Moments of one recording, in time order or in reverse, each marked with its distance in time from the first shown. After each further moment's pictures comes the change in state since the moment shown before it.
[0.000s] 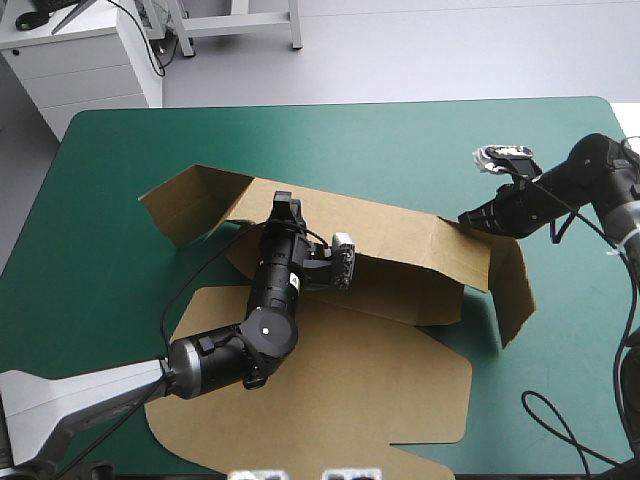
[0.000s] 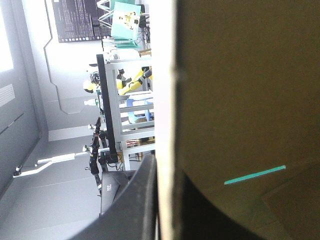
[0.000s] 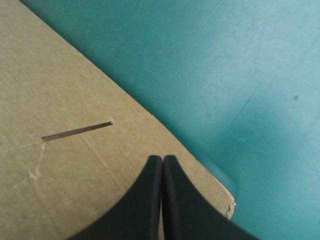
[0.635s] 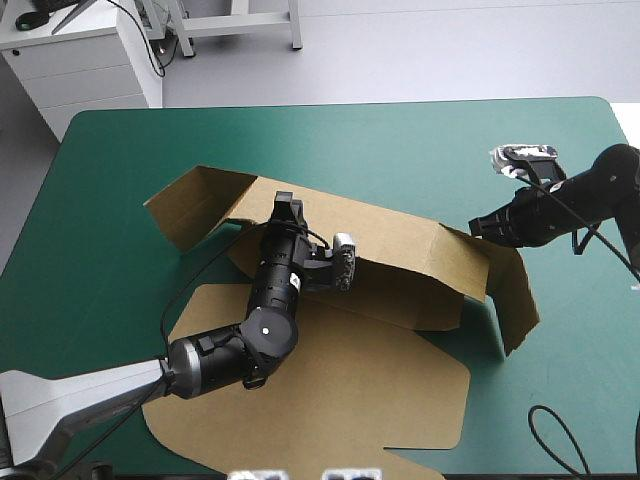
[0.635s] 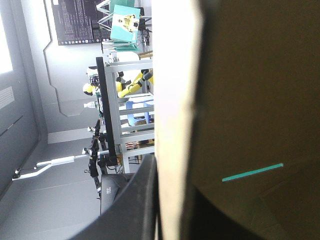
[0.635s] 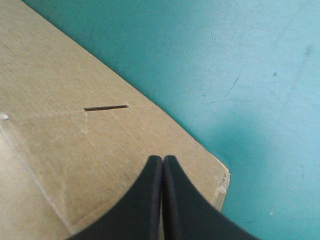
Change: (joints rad) left arm 0.000 0.000 -0.001 0.000 -0.011 0.000; right arm 0.000 -0.179 0.052 -0.058 0.011 0.096
